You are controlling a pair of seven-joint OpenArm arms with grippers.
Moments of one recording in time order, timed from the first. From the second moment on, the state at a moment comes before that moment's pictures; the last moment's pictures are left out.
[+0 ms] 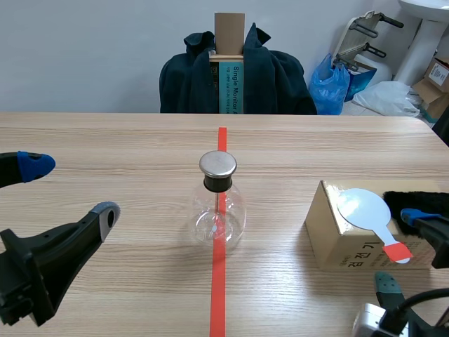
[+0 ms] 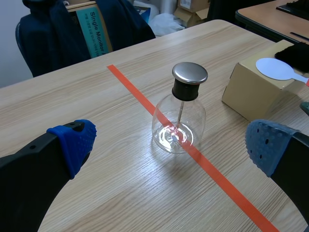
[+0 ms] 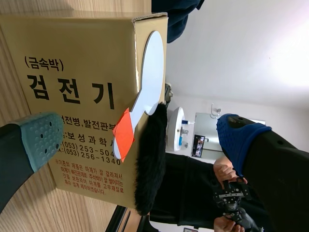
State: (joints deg) left arm 47.4 -32.1 -8.6 119.7 -21.3 -25.6 -9.4; right arm -38.8 18.1 2.6 85.5 -71.7 -30.6 16.8
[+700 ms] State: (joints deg) left arm 47.4 -32.1 -8.6 119.7 -21.3 -25.6 -9.4; right arm -38.8 18.1 4.2 85.5 -71.7 -30.8 15.9
